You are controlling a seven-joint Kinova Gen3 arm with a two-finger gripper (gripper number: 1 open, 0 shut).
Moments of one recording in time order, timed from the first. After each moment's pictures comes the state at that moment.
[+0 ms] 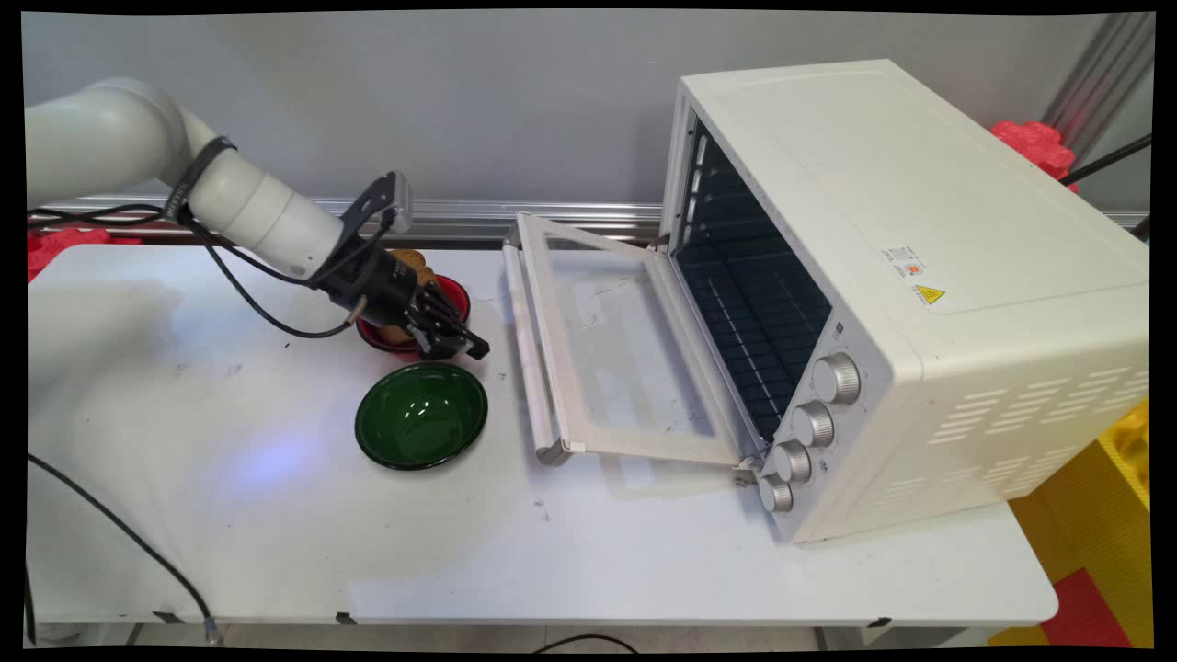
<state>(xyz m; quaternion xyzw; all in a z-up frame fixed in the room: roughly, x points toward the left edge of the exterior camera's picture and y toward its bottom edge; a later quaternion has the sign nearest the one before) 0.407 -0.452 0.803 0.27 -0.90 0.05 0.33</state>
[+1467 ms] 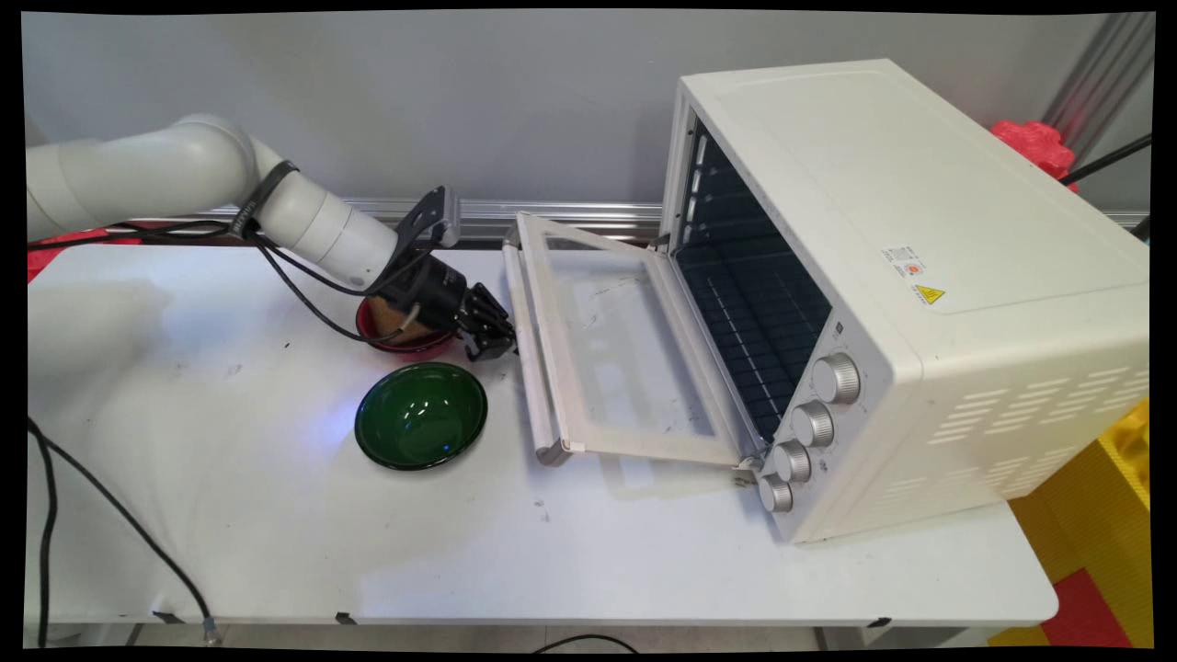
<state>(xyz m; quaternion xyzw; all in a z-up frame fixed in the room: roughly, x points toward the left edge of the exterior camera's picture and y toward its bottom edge) 0.380 -0.487 0.769 0.24 -0.90 0.06 0.37</state>
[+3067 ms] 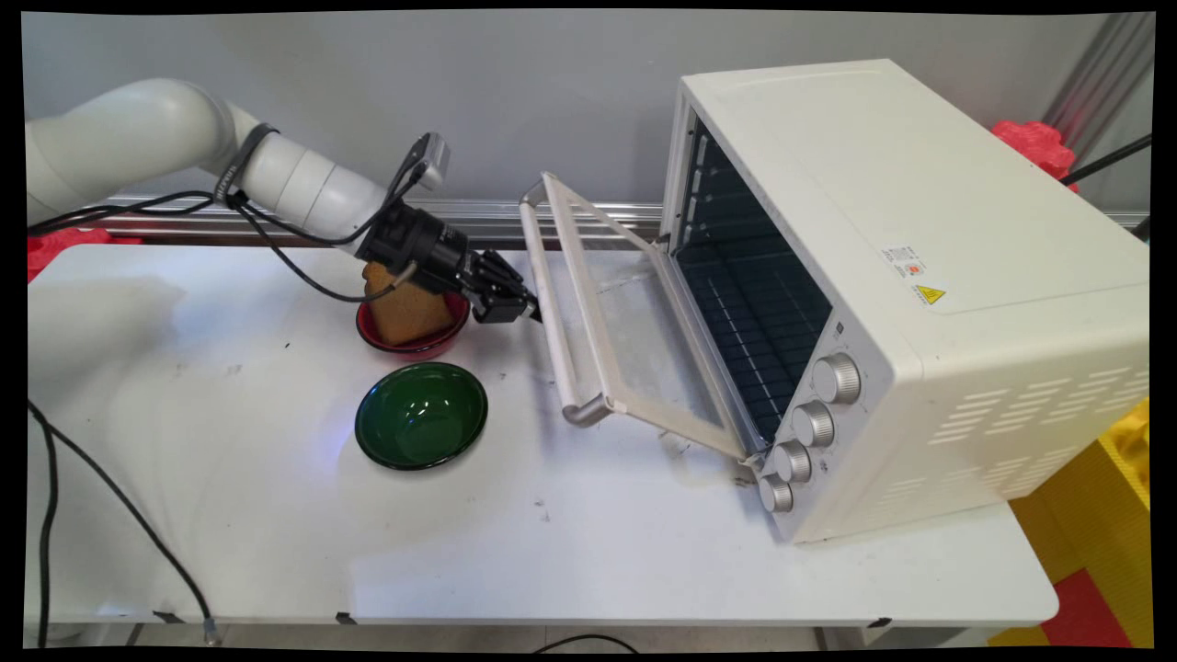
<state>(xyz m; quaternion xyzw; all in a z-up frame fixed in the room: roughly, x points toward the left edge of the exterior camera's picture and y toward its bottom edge) 0.383 -0.492 0.812 0.23 -0.86 0.04 0.45</state>
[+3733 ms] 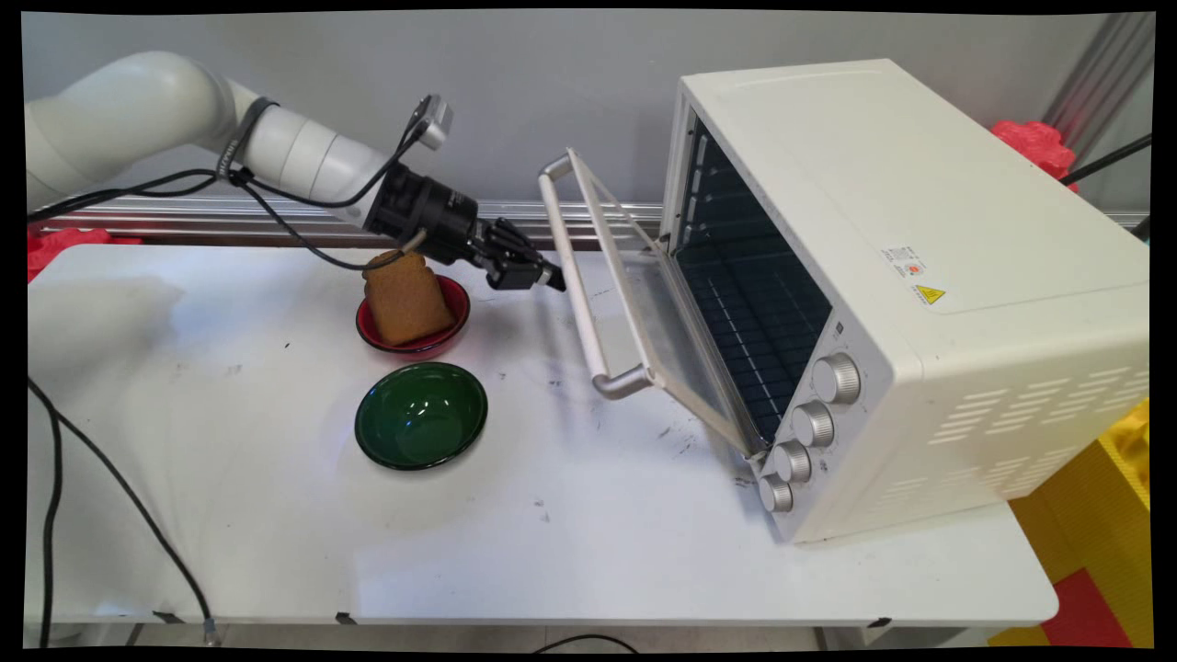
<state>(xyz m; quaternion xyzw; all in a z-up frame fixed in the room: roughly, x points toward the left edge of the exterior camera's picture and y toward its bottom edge) 0.377 -0.505 0.836 0.23 -0.84 0.04 0.48</state>
